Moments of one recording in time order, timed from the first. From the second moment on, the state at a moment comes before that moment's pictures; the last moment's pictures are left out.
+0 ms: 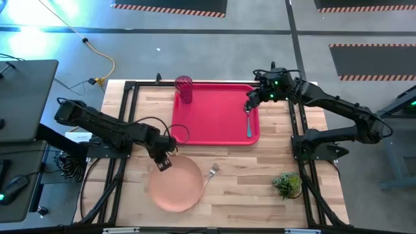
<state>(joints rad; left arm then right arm) -0.17 1.32 0.72 -0.74 0.19 -0.81 -0.53 1.12 1.03 -0.56 -0.04 0.44</state>
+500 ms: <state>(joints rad) -0.03 1.24 0.82 -0.72 -0.02 -1.22 -0.53 1.12 1.03 -0.56 -0.06 0.44</state>
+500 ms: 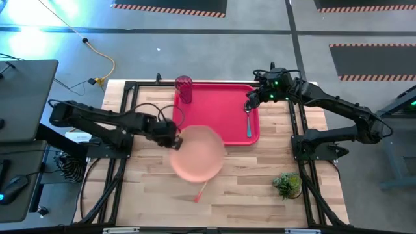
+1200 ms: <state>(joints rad) 0.18 1.46 0.83 -0.32 -0.12 -1.33 -0.53 1.12 1.03 -0.56 -0.06 0.44</state>
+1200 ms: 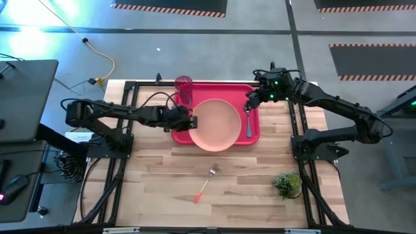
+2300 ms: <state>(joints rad) 0.35 1.63 0.83 -0.23 -0.07 -1.33 -0.53 1.12 1.03 -0.56 -0.03 0.44</state>
